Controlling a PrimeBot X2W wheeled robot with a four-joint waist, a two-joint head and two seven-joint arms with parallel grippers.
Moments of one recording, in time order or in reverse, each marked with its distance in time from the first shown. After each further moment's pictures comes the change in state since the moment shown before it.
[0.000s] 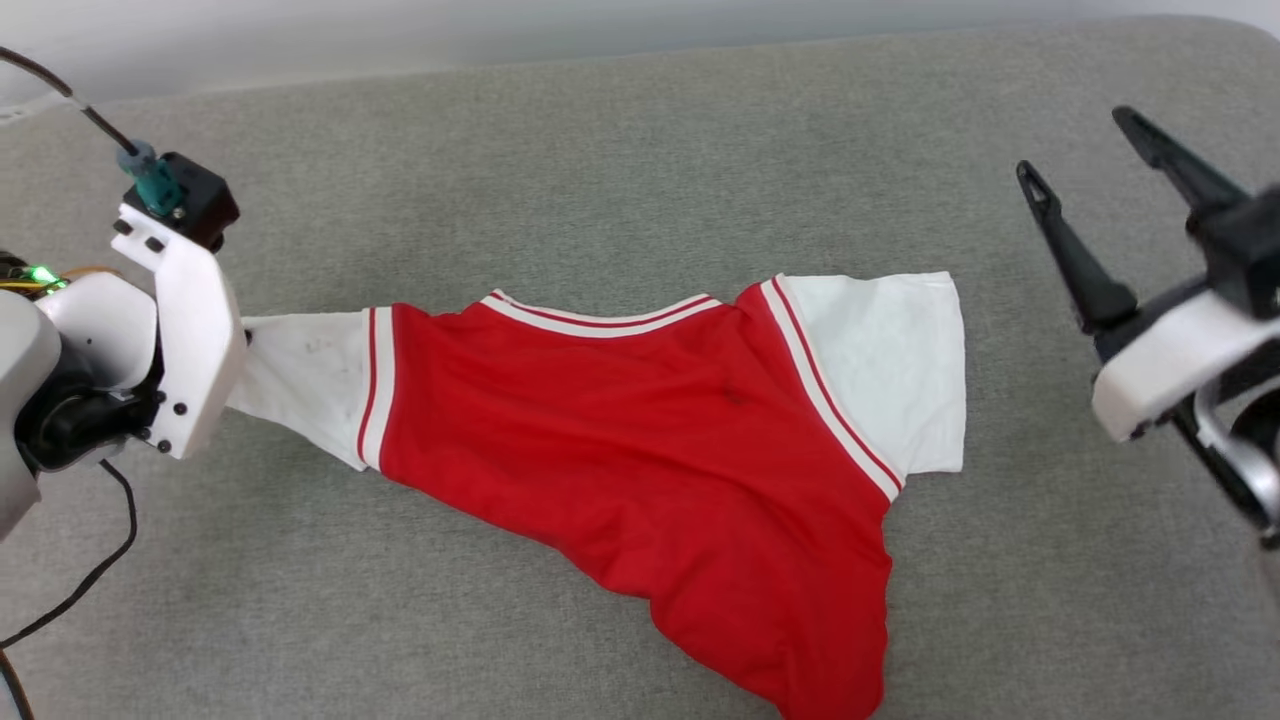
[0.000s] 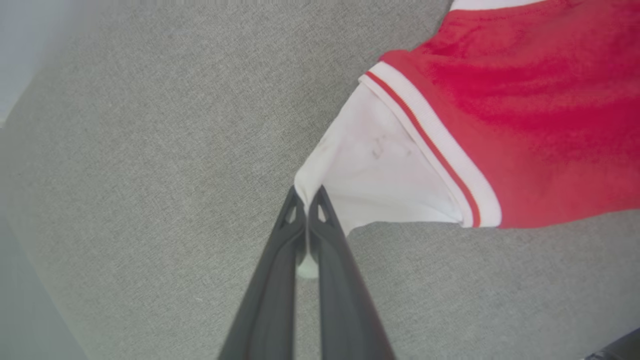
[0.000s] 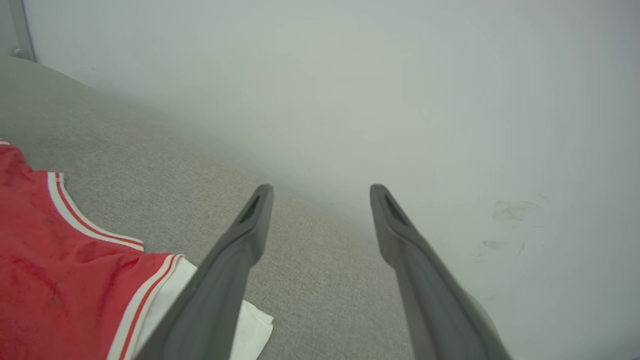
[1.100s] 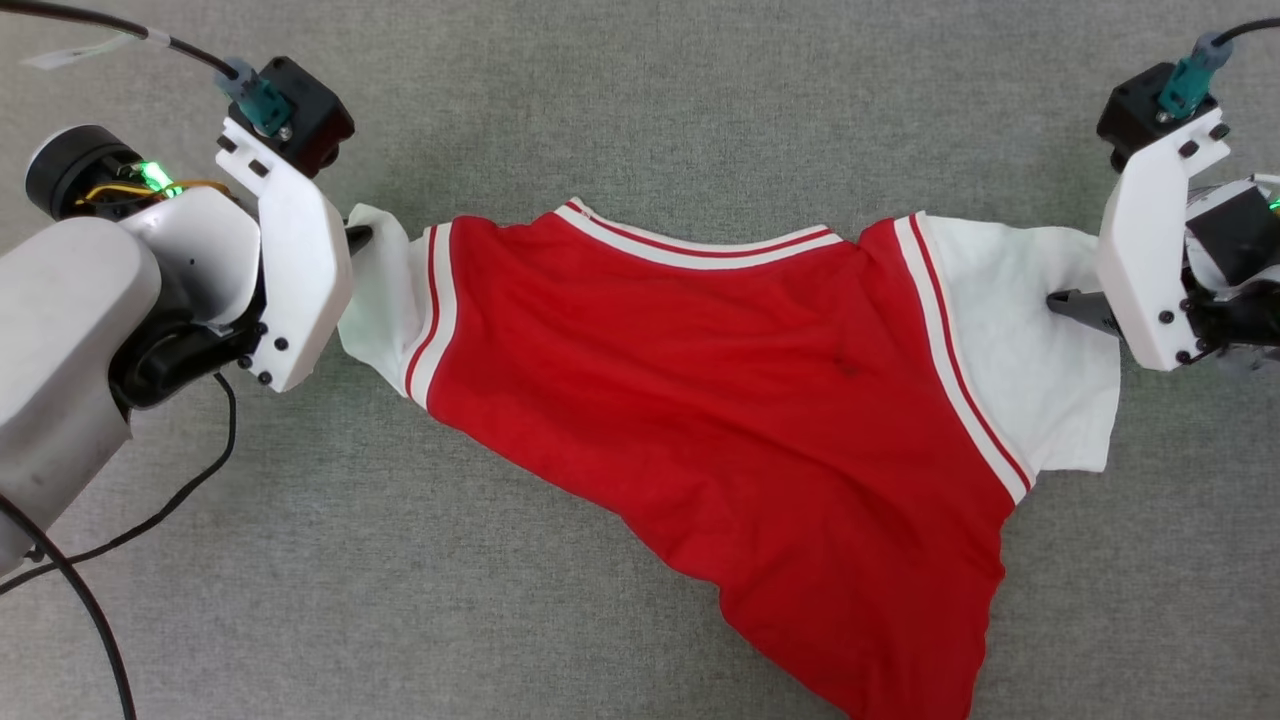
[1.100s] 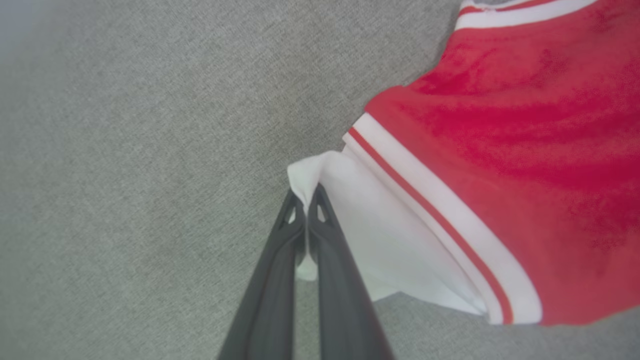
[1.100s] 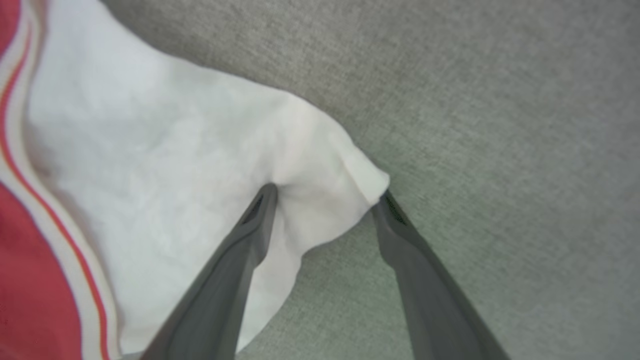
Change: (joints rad) left arm -0.099 -0.108 0.006 -0.075 0.074 -0.001 -0.103; right arm -0.530 -0.213 0.584 0.435 0.730 -0.002 0.904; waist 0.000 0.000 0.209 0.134
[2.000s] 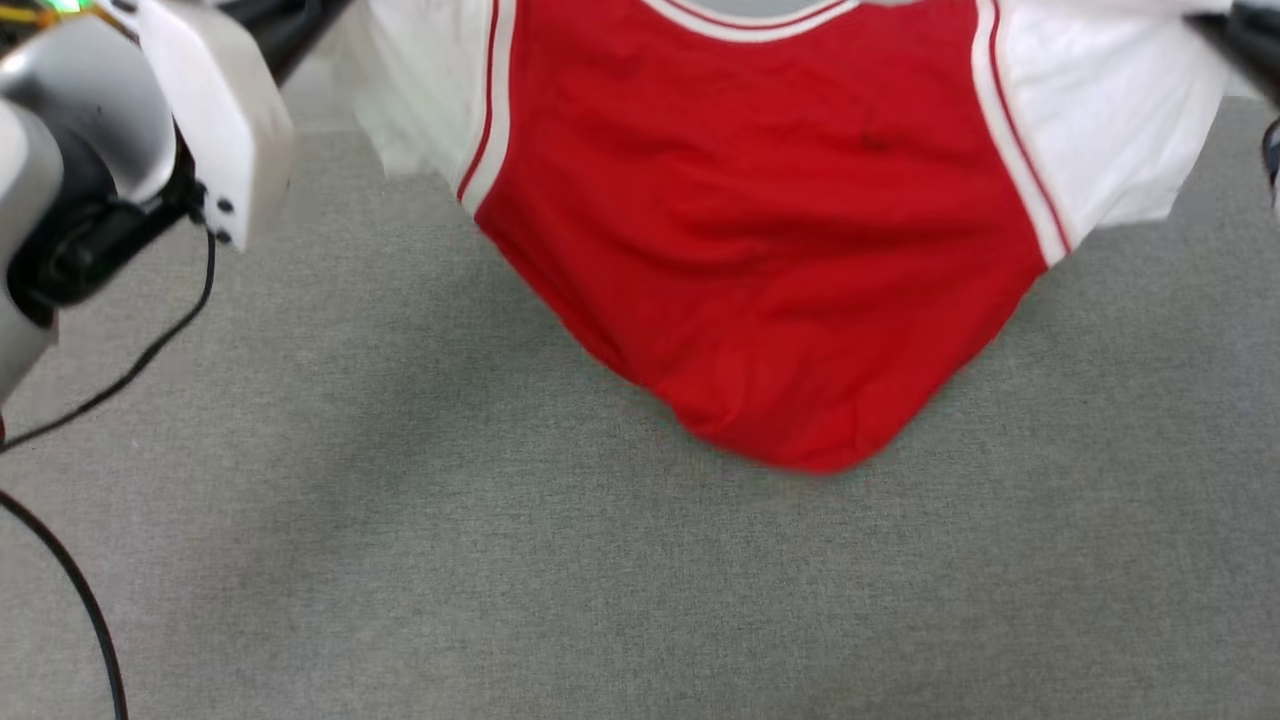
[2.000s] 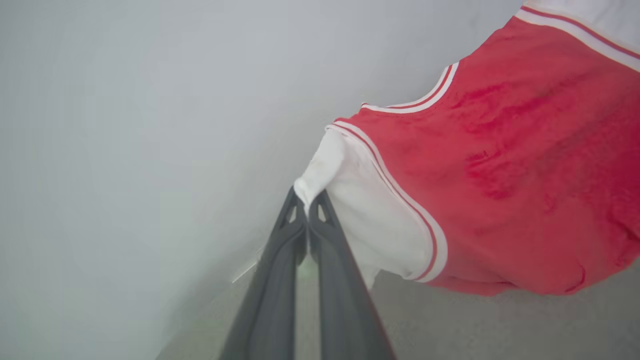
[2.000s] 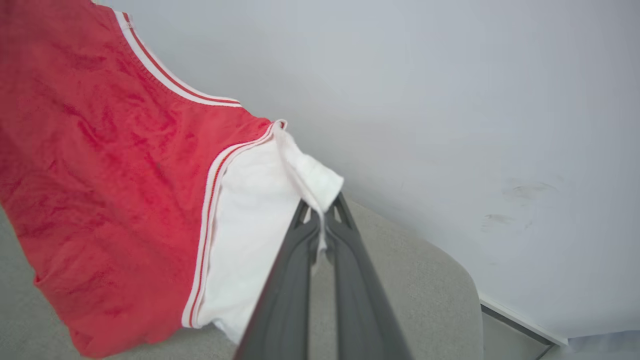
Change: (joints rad) left arm -0.091 0.037 0.115 -0.103 0.048 0.041 -0.259; right arm -0.040 -0.156 -0.114 -0.159 -0.043 0.002 -0.552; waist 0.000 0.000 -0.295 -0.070
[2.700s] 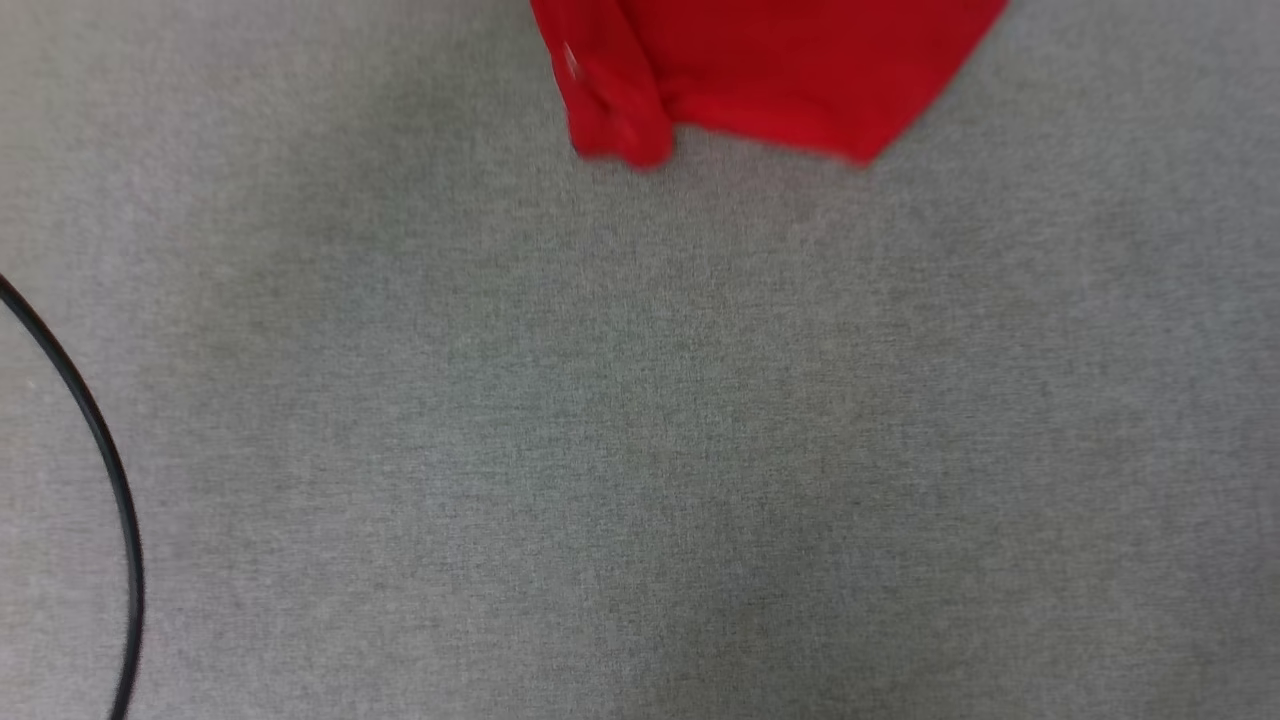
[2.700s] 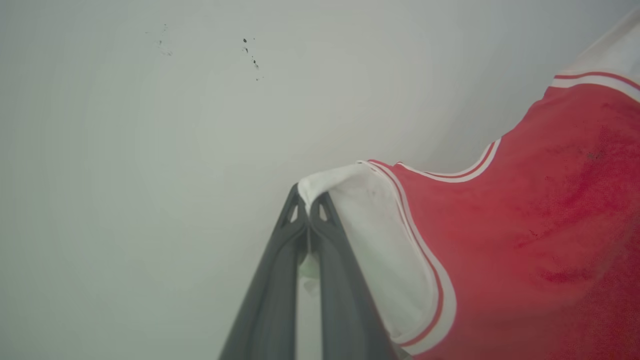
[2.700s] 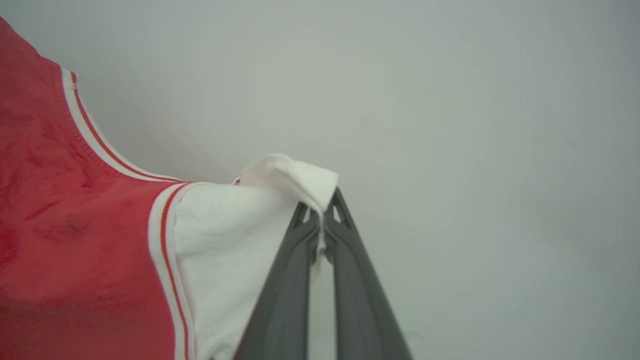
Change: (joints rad) left arm -0.505 -0.246 0.127 0.381 0.120 -0.012 -0.123; right arm -0.635 0.209 -0.058 0.333 -0.377 0.000 -0.131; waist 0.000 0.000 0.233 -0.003
